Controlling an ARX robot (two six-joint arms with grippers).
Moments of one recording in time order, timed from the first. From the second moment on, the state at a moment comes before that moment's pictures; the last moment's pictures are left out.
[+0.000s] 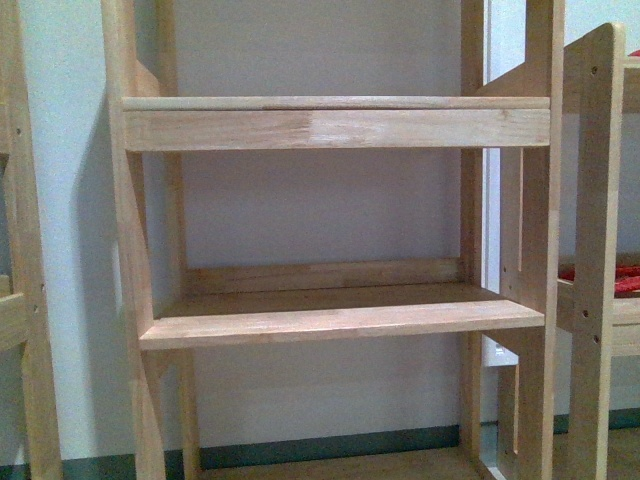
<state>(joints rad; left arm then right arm) 0.00 0.00 0.01 0.00 0.00 0.00 0.00 0.01 0.01 0.00 0.00 0.00</state>
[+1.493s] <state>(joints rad) 0.00 0.00 0.01 0.00 0.00 0.00 0.00 0.01 0.01 0.00 0.00 0.00</state>
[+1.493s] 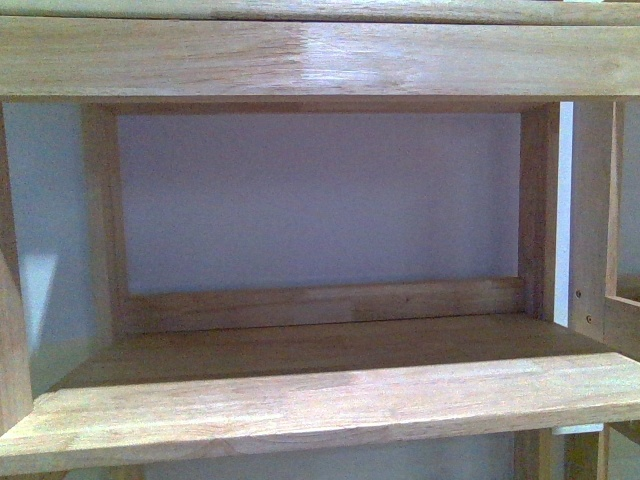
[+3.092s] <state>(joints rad) 0.00 0.00 0.01 0.00 0.00 0.00 0.62 0.59 0.74 0.42 0.59 -0.43</state>
